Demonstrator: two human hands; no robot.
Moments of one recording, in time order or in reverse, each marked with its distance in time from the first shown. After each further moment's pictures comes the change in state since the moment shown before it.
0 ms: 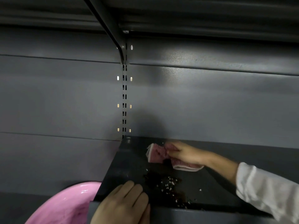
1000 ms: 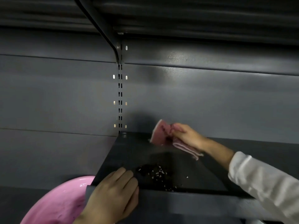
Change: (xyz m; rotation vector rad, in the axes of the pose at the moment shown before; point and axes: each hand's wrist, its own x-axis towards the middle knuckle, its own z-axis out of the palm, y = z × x) left_hand 0.000 0.005 0.004 -0.047 0.156 -0.070; right_hand -0.024 -0.009 -0.030 0.134 0.324 -0.031
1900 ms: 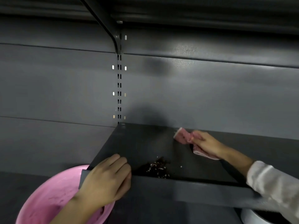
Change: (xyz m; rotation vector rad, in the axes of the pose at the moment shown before) left_hand 0.000 0.001 -0.003 -0.056 -0.073 -0.010; right_hand -0.048 0.061 -0.030 -0.115 0.005 0.118
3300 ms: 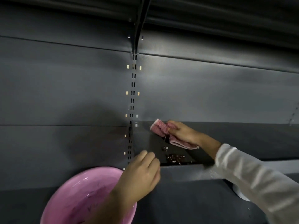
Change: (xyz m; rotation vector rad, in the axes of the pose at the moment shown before) left_hand -0.032 -0.048 -0.013 -0.131 0.041 0.086; right_hand 0.020 -0.145 0.101 -0.033 -0.018 0.116
